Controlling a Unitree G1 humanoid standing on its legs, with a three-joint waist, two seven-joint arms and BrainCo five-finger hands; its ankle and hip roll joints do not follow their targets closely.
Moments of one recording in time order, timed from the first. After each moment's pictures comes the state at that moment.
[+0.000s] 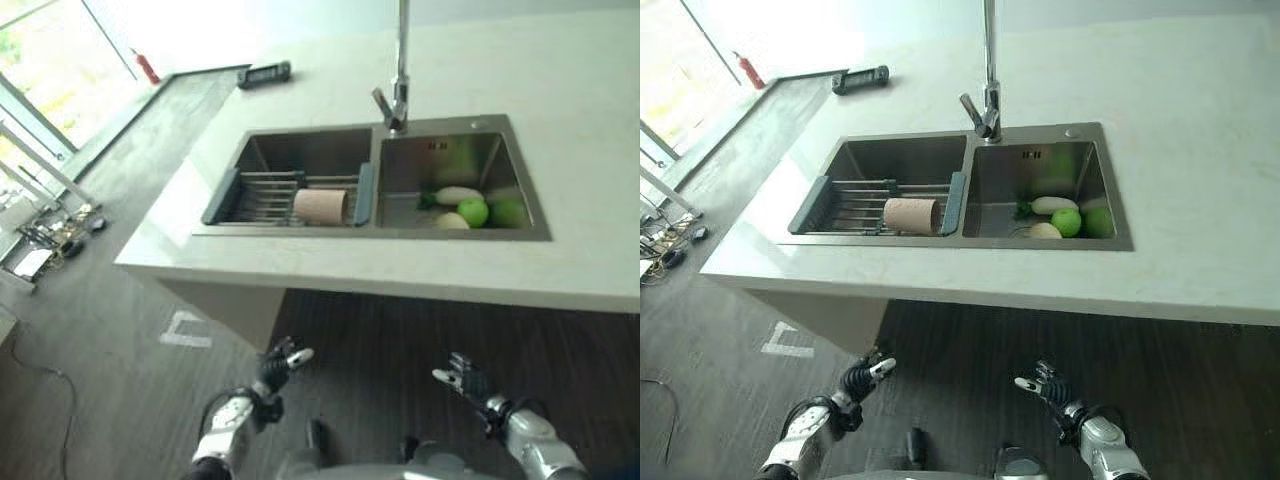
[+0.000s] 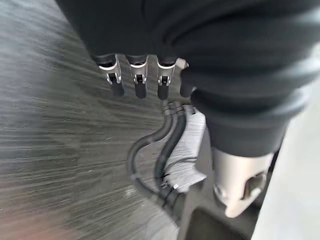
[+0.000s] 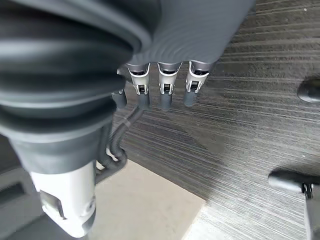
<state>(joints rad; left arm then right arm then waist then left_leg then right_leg) 0.01 0.25 -0.21 0.71 -0.54 -0.12 -0.27 0.04 -0.38 0.27 0.70 0.47 -0.08 0.28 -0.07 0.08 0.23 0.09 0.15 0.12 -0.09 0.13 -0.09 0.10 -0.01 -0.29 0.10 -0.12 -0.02</state>
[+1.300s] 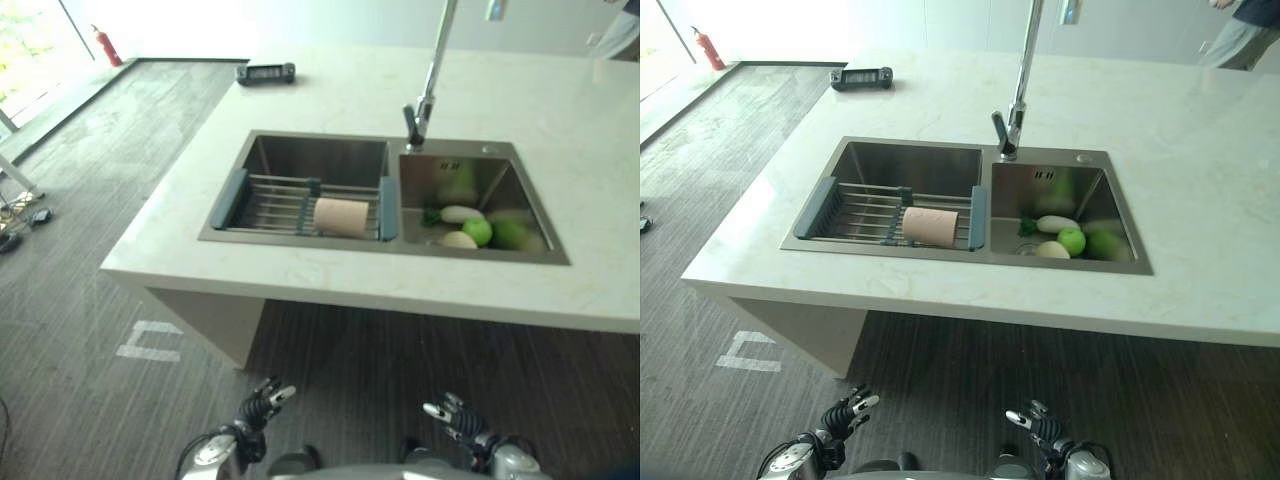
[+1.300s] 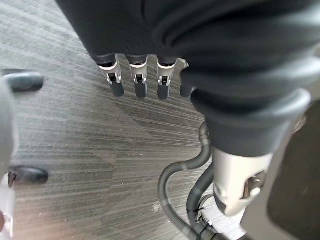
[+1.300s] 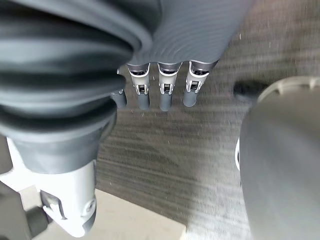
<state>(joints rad) 0.05 0.26 -0.19 0.89 -0.49 -0.10 -0.23 0.07 -0.31 0.22 0.87 0.41 -0.07 0.24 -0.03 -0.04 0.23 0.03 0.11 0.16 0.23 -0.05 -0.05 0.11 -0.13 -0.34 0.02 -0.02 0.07</state>
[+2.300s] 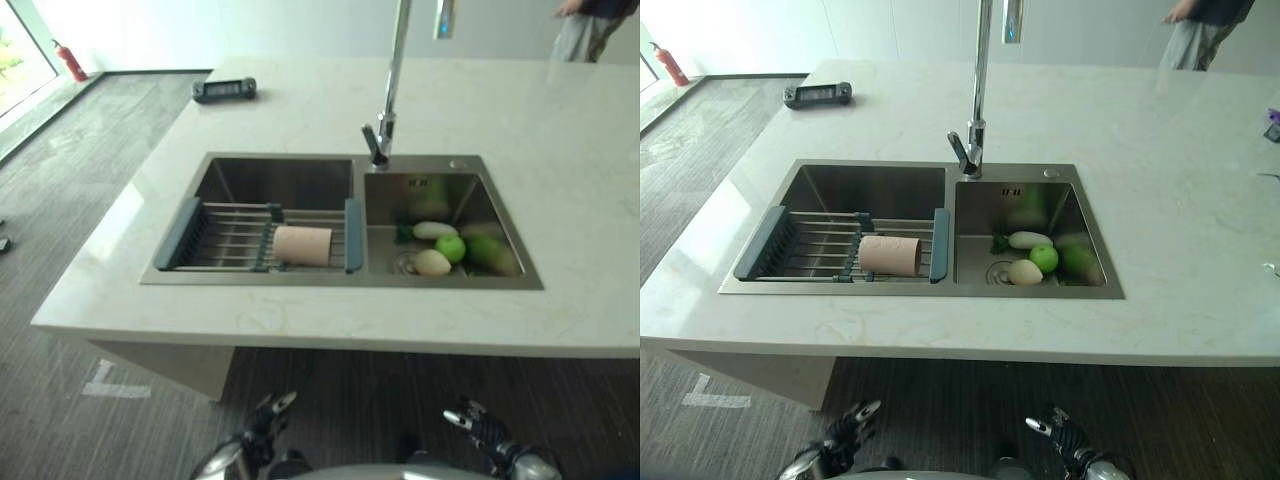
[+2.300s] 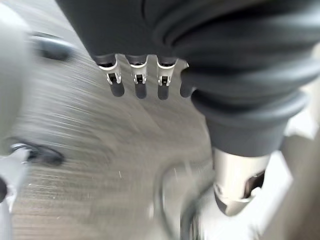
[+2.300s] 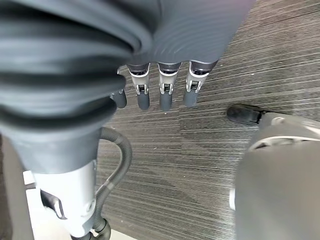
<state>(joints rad) 0.11 0.20 -0.08 1.03 -0.70 0.05 -0.18 0.11 -0.31 0.18 0.95 0.41 -0.12 0.23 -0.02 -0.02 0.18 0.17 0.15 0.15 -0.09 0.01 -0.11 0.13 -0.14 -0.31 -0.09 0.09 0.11</state>
